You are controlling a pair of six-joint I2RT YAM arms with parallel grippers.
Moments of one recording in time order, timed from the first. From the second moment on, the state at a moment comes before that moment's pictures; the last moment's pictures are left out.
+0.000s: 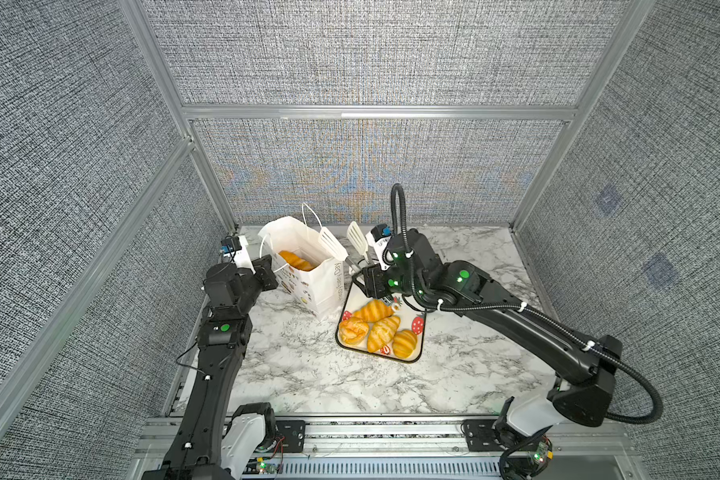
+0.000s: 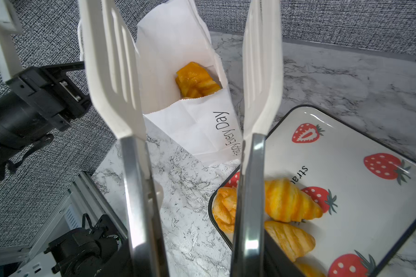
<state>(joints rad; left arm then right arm) 0.04 0.94 0.79 -0.08 0.26 -0.34 0.92 1.52 1.63 -0.71 0.06 0.47</state>
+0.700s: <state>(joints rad) 0.04 0.94 0.78 -0.06 0.27 -0.34 0.92 1.29 1.23 -0.79 0.21 0.65</state>
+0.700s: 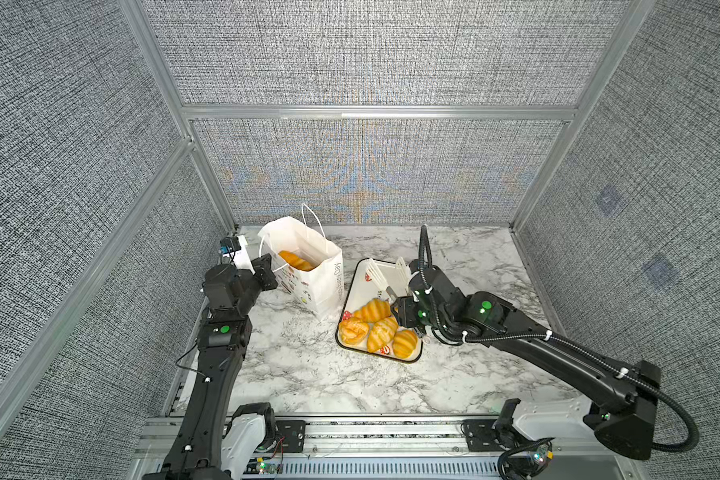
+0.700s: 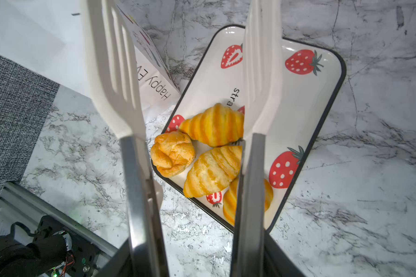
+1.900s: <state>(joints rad) 0.05 0.96 0.79 -0.07 0.31 -0.33 0.95 1.14 0.88 -0.93 0.07 0.87</state>
